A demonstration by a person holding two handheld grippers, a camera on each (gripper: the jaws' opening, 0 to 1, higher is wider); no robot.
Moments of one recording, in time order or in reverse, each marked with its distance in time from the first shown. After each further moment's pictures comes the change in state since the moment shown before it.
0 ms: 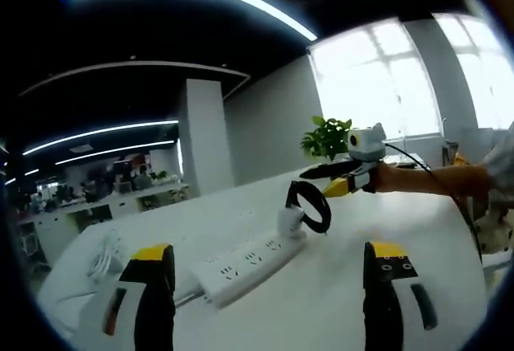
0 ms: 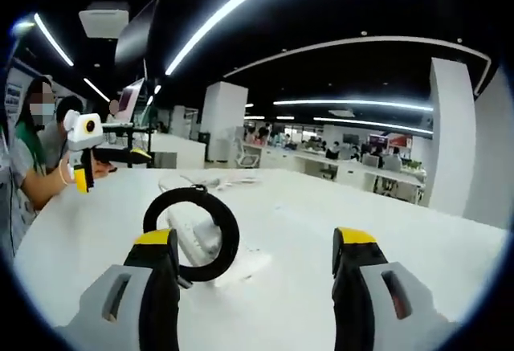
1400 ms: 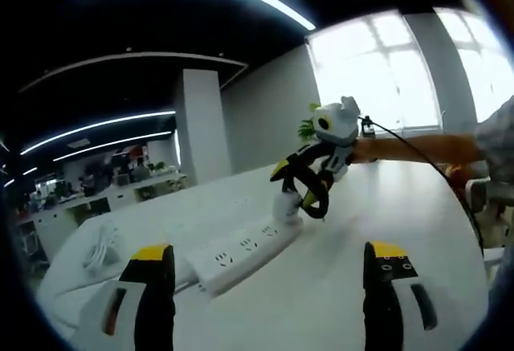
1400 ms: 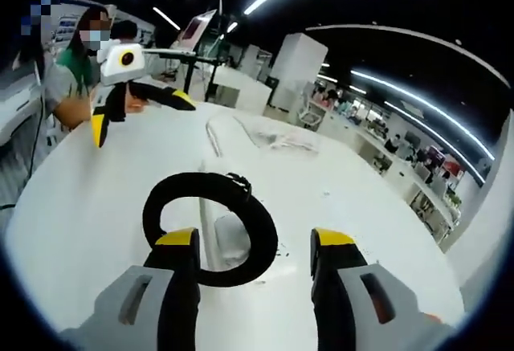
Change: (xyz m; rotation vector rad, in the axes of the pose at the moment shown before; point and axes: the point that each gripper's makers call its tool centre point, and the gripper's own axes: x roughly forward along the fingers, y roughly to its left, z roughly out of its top) left arm 0.004 -0.004 -0.017 0.001 0.062 -0.008; right arm 0.053 0.044 -0.017 -0.338 0.308 0.354
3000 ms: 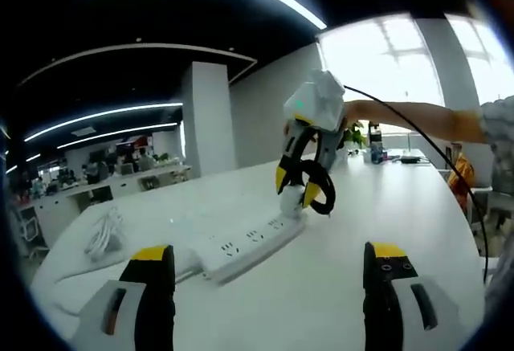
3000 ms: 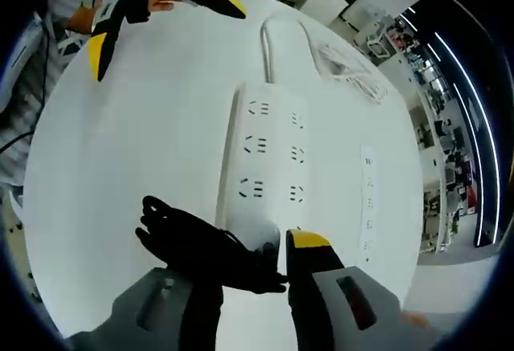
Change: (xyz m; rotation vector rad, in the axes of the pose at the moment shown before) left arm -0.006 0.008 -0.007 -0.059 0.017 0.018; right arm 0.020 0.017 -0.013 -0.292 0.617 0.231
